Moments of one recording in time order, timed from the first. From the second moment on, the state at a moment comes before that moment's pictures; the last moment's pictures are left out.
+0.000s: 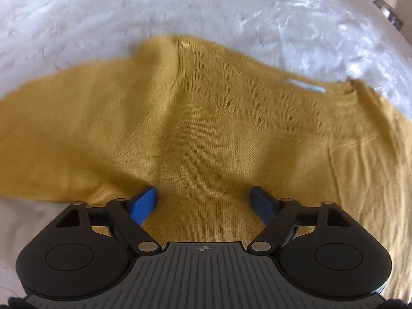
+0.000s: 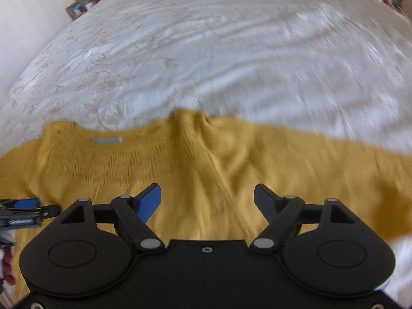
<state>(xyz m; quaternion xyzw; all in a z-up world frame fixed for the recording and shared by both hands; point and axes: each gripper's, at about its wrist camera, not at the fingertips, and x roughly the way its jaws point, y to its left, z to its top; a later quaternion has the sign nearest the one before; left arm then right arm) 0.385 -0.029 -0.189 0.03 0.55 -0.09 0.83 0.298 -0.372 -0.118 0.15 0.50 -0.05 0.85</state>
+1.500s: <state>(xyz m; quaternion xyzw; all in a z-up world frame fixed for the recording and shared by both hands) 0.247 -0.178 -0.100 0.09 0.53 -0.12 0.84 0.136 -0.706 -0.132 0.31 0.40 -0.23 0.83</state>
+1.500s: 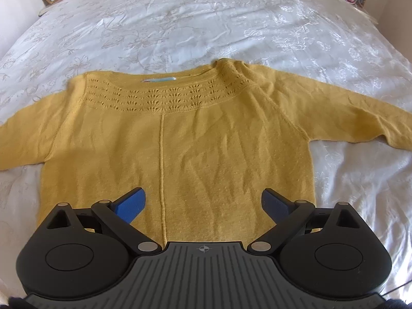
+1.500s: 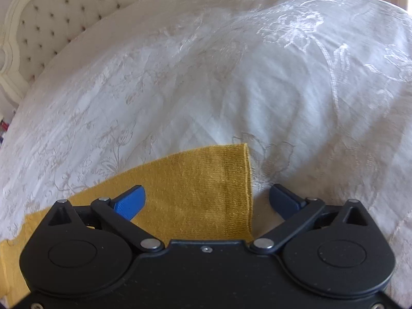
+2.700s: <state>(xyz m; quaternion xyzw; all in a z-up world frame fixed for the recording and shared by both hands) 0.359 -0.223 -0.150 0.12 0.52 -0.19 0.83 0.168 -0.660 -0.042 0.33 0.37 -0.15 0.85</state>
